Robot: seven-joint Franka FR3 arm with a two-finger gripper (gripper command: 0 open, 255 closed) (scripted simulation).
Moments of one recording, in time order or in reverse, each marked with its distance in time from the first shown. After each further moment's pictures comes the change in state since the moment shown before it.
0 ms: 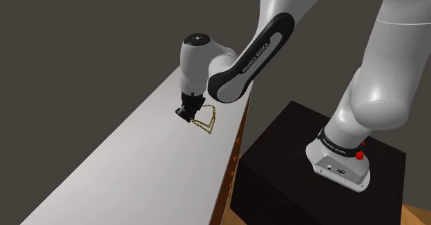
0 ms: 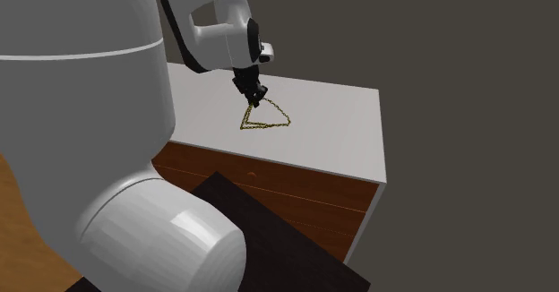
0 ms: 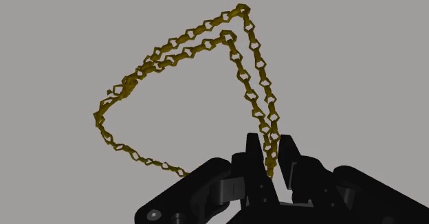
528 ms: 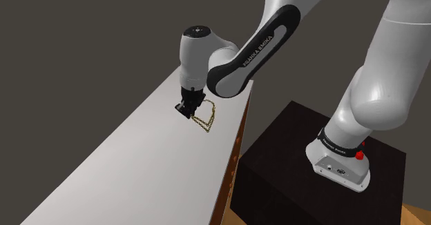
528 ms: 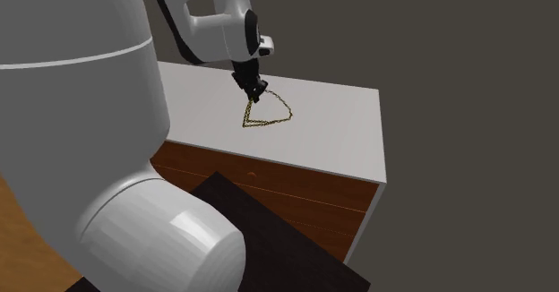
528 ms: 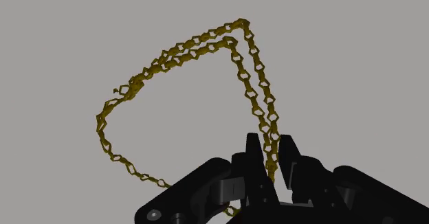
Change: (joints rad) arm -0.014 -0.048 0.018 0.000 0.050 -0.042 -0.041
